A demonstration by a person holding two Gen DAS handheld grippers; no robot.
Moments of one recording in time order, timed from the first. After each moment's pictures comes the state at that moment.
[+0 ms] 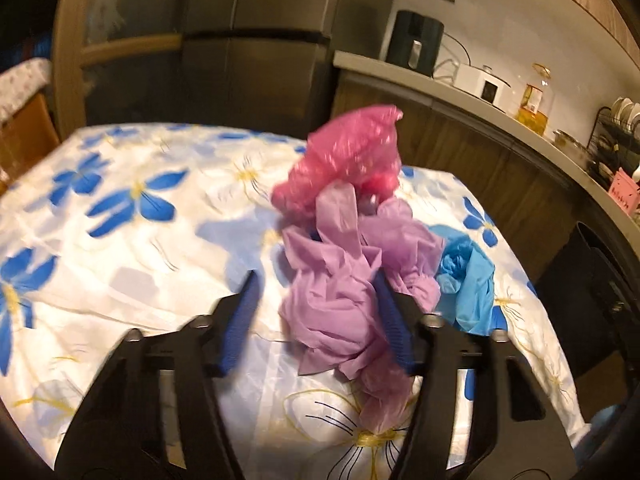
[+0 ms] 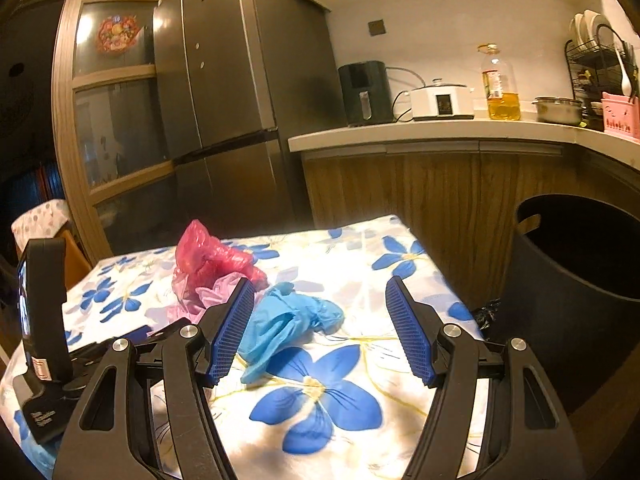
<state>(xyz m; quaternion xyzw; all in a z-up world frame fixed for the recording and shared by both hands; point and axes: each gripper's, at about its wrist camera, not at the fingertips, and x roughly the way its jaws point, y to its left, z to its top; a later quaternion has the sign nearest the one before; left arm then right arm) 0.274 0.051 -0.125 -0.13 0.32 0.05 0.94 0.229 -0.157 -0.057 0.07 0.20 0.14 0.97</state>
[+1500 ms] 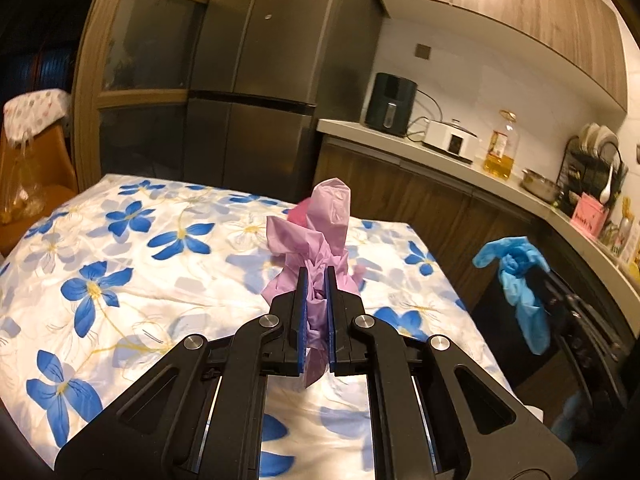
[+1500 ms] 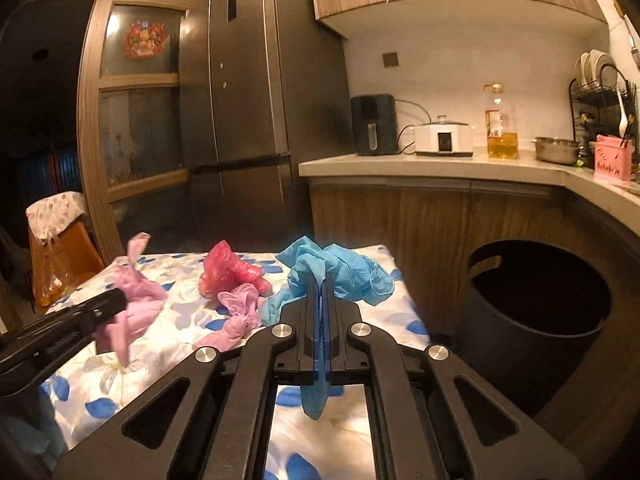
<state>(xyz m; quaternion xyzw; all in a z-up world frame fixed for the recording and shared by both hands) 0.153 0.015 -0.044 -0.12 0.21 0.05 0.97 0.153 -0.198 -0.009 0.03 0.15 0.15 0.98</state>
